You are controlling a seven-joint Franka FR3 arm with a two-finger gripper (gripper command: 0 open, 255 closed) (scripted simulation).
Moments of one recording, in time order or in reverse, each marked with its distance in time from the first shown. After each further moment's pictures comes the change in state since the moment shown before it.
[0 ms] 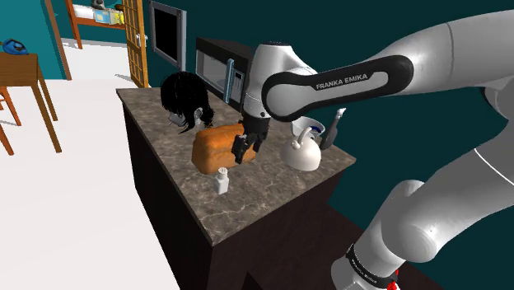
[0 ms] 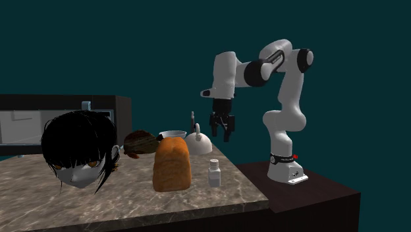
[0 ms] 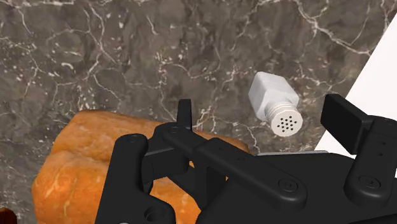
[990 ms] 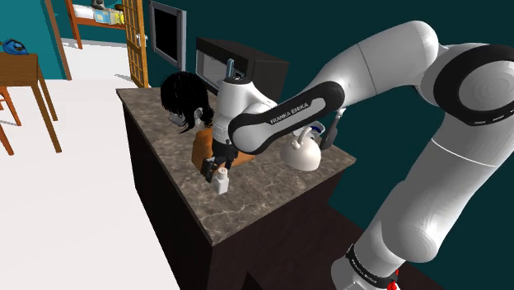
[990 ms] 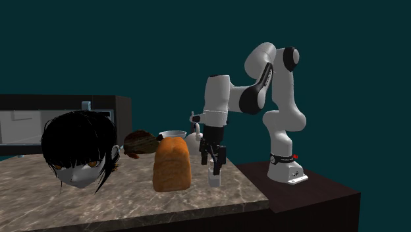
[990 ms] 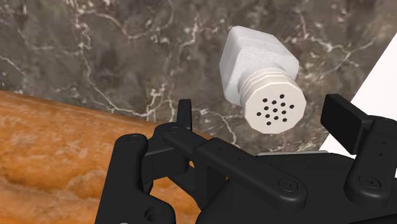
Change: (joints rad) arm 0.010 0.342 0.068 0.091 -0.129 0.275 0.163
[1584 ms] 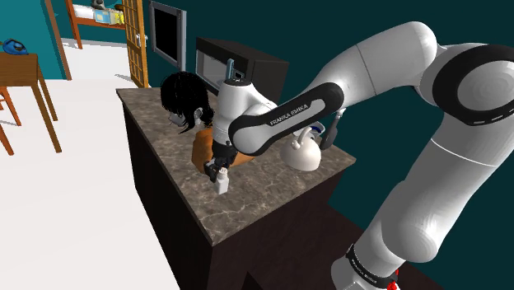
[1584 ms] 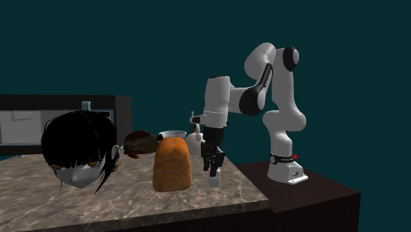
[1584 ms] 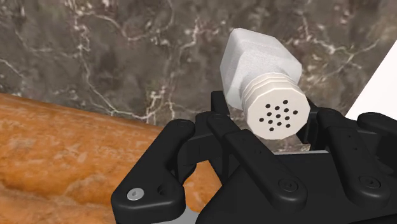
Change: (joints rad) arm 0.000 0.004 -0.001 -0.007 -0.003 0.011 0.002
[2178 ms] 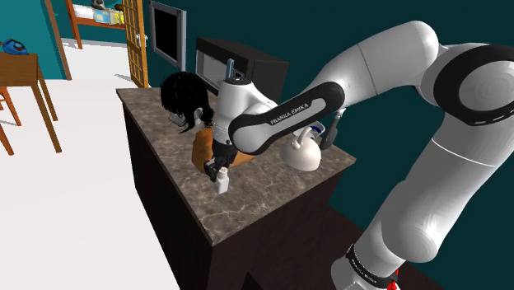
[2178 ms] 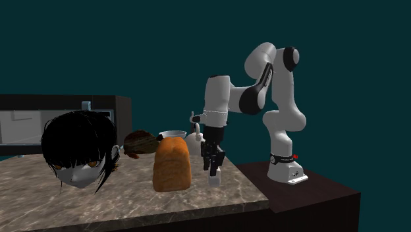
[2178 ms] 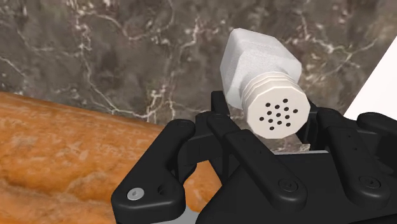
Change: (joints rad) arm 0.000 -0.005 0.000 0.002 0.003 -0.007 -0.002
